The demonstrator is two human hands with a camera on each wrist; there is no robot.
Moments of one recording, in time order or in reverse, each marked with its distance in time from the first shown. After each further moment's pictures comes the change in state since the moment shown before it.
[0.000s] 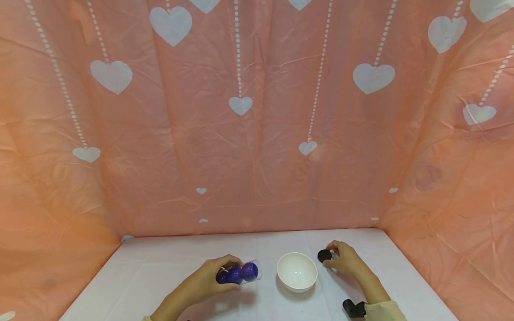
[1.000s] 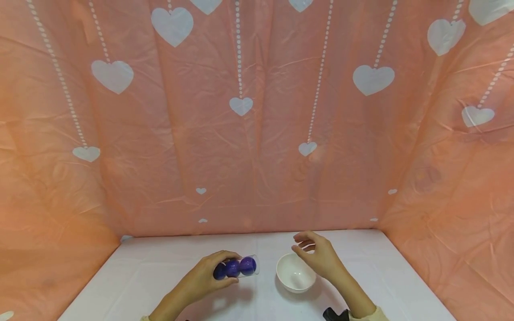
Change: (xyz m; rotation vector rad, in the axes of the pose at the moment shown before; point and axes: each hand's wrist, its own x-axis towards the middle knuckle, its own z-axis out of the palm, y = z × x) left_hand -0.002 0.007 -0.004 0.181 0.136 0.011; right_hand -0.016 -0.100 0.016 0.242 0.182 -0.266
